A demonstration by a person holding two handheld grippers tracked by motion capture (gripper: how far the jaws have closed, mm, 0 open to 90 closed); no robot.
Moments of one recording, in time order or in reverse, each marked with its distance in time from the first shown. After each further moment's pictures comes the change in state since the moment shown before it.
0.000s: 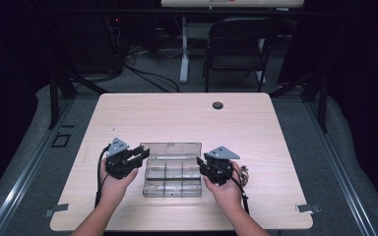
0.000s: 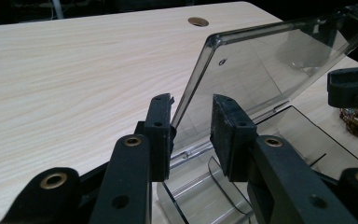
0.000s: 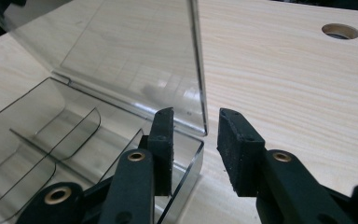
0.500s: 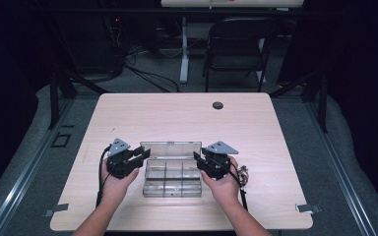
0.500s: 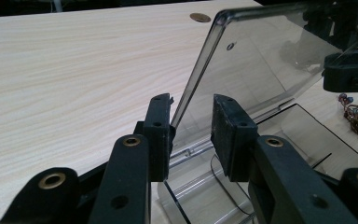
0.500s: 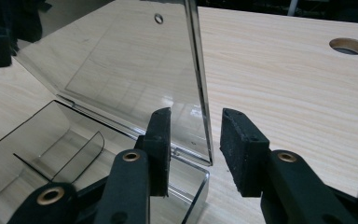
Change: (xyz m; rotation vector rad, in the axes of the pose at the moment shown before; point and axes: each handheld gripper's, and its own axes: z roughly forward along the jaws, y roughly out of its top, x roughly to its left) left arm 0.003 -0.004 0.005 0.021 0.001 -0.011; right arm -0.001 0.010 0.011 -0.046 0.029 0.019
